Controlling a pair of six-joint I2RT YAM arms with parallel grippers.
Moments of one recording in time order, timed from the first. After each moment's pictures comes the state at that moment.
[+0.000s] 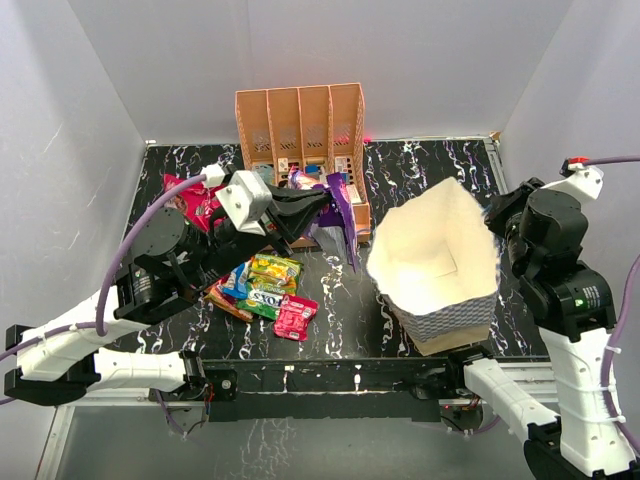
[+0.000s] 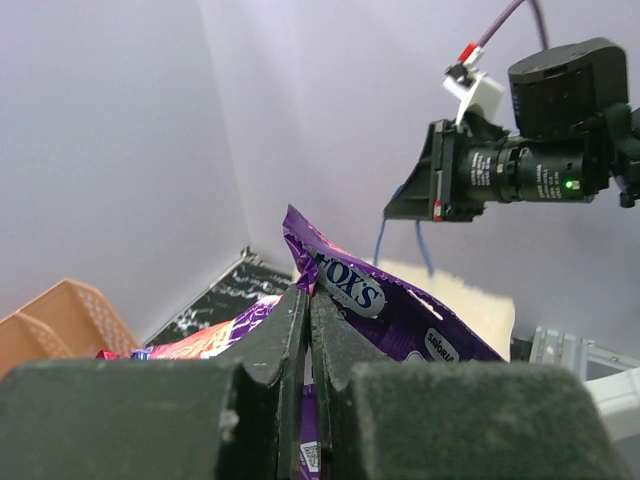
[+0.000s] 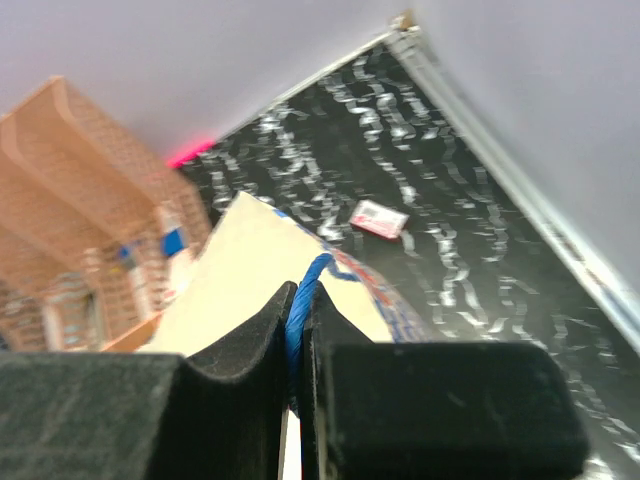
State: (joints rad) left arm -1.23 1.04 1.46 -0.13 -0.19 0.16; right arm 0.21 0.80 1.40 -0.88 0.45 0.54
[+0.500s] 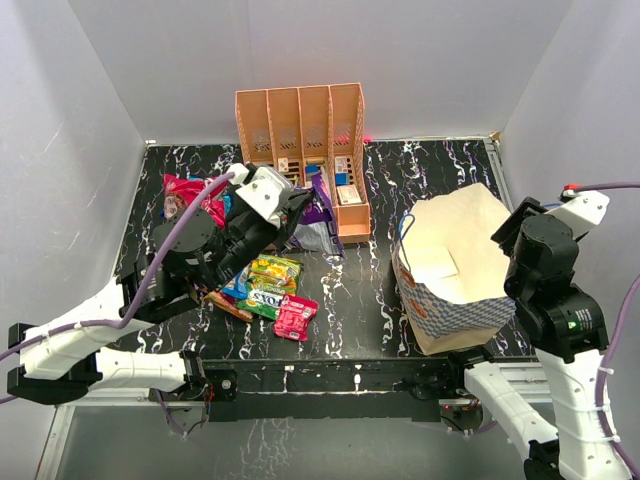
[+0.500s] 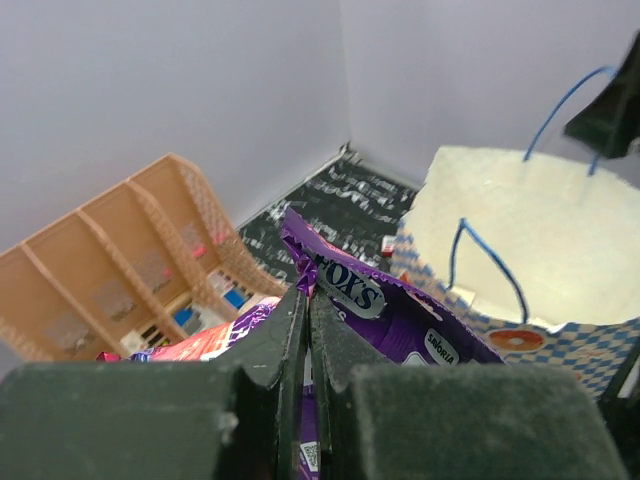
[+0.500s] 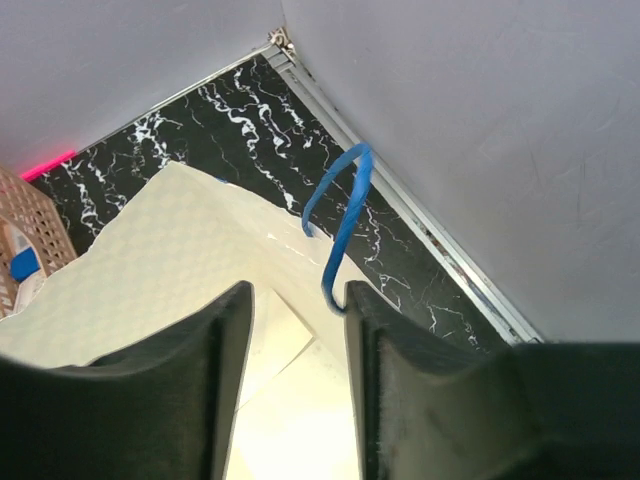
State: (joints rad) left arm -1.23 1.06 1.46 -0.29 -0.44 0.19; right arm 0.21 0.68 1.22 -0.87 0.71 0.36
